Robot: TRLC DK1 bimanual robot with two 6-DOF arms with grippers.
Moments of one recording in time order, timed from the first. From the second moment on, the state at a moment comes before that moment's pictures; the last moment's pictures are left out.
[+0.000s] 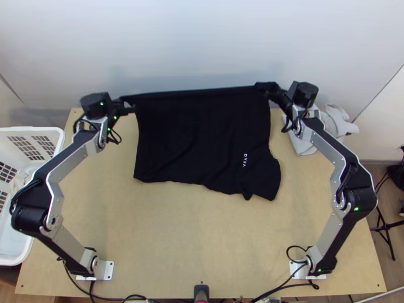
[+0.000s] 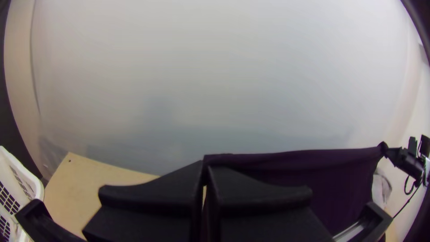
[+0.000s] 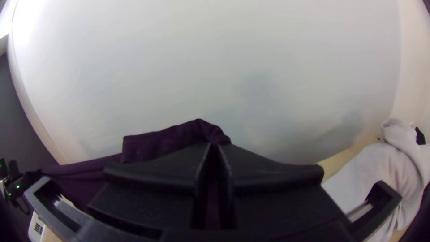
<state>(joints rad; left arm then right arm) -0.05 1.77 1.30 0.23 -0.04 -0.18 0.09 1.97 1.51 0.22 -0.04 0.34</state>
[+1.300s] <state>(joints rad) -0.07 1.79 1.17 -0.20 -0.02 -0.12 0.15 1.53 0.88 -0.08 -0.19 0.30</state>
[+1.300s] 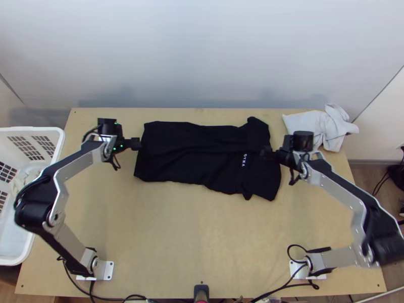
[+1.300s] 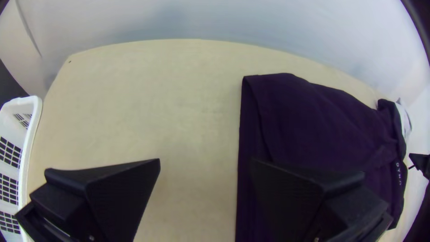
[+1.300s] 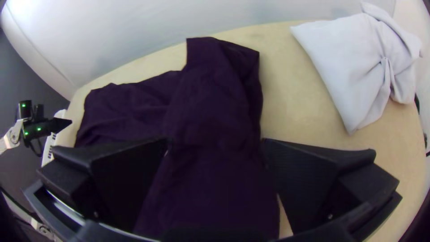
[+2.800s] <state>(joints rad) -0.19 1.47 0.84 -0.37 0.27 0.24 0.30 0.96 0.81 -1.04 -0.62 0.04</state>
